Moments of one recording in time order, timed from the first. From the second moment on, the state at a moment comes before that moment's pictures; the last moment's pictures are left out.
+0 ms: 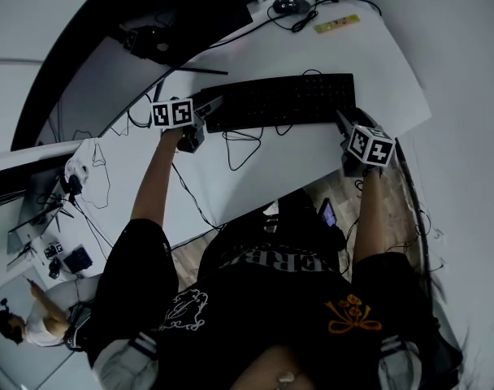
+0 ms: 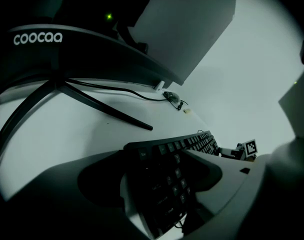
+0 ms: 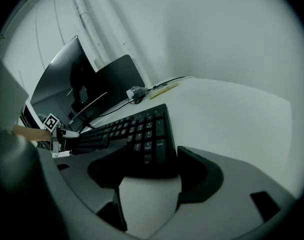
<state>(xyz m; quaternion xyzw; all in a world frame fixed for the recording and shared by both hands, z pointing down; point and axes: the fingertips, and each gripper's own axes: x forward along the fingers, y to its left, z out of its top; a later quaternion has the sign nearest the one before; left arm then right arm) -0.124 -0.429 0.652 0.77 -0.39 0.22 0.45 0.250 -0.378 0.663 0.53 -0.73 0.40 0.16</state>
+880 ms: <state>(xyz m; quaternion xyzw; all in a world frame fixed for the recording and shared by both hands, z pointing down) -0.133 -0.433 0.596 0.80 -0.43 0.17 0.39 0.250 -0.363 0.646 0.50 -0.75 0.42 0.10</state>
